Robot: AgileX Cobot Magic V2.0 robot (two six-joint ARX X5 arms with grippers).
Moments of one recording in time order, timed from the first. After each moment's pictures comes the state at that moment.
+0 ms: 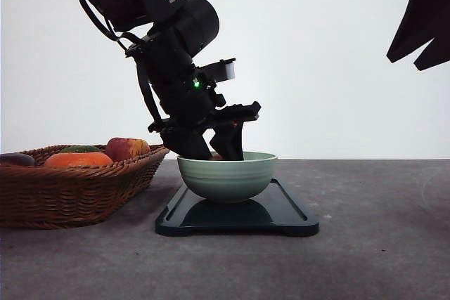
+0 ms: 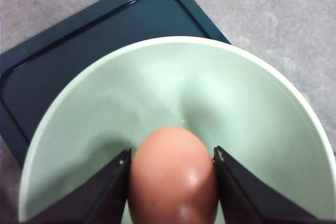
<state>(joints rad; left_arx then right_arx) -0.61 1.96 1.36 -0.24 0.07 -0.02 0.47 0.76 0.65 -0.47 -0.08 0.15</state>
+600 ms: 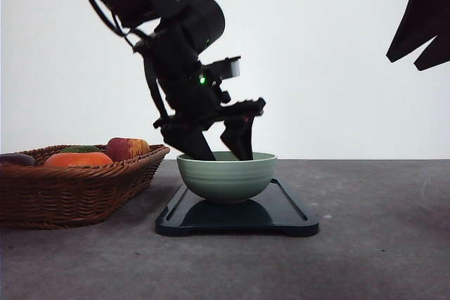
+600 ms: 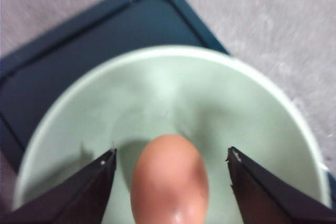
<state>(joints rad) -0.62 1.98 1.45 -0.35 0.07 -0.02 0.47 0.76 0.65 -0.47 -0.08 0.16</state>
